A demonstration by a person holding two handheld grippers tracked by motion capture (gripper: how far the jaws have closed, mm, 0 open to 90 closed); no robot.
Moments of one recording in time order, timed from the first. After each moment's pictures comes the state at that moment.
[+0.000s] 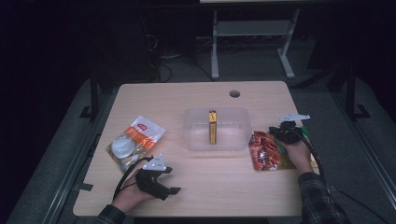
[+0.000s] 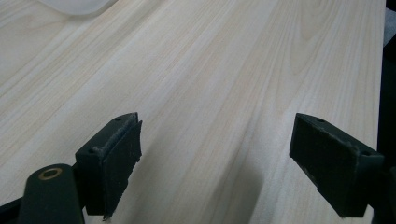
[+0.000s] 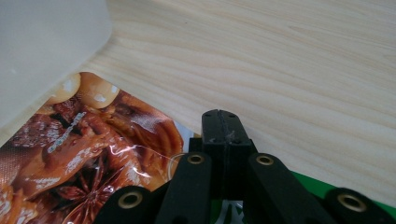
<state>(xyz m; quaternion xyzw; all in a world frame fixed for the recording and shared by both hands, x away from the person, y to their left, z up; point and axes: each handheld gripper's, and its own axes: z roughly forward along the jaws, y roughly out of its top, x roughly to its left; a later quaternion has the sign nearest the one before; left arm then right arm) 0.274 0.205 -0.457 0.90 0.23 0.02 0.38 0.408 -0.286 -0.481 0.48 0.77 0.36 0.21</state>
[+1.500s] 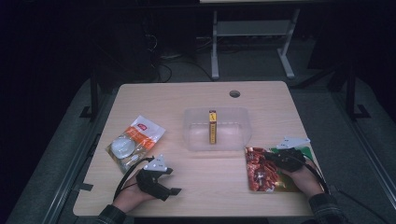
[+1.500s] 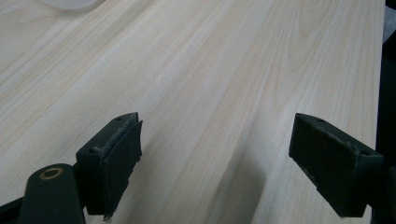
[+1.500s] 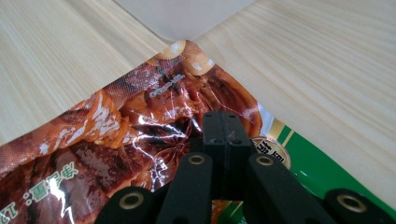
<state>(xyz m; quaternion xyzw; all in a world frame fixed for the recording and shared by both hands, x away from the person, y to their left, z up) 0.274 0.203 -0.459 0.90 0.23 0.02 0.37 0.318 -0.262 -0.473 0.37 0.84 0.37 0.15</state>
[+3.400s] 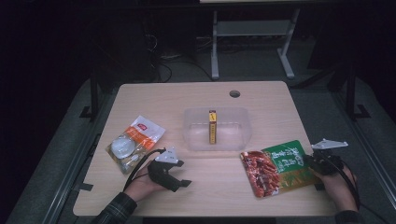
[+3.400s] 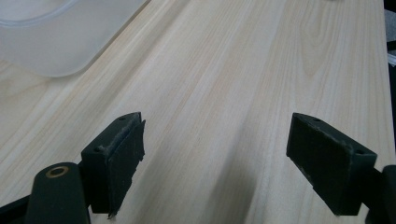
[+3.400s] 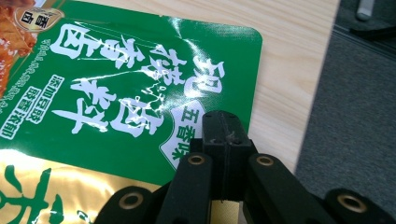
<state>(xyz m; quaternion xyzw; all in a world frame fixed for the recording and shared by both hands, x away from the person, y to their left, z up) 0.297 0.174 -0.455 0.90 0.20 0.01 0.40 0.295 -0.350 -0.464 0.51 0.79 0.26 0.21</state>
